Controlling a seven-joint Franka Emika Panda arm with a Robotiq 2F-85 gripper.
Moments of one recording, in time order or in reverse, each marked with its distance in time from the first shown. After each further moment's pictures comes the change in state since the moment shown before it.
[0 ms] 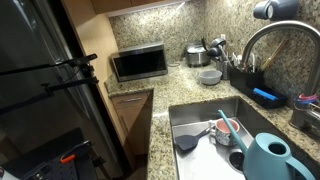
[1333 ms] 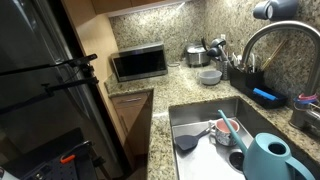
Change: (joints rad) arm -0.101 0.105 0.040 0.043 -0.148 -0.009 0.053
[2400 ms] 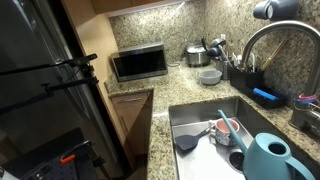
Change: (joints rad) arm 0.143 0.176 -0.151 0.106 -0.015 0.130 -0.005
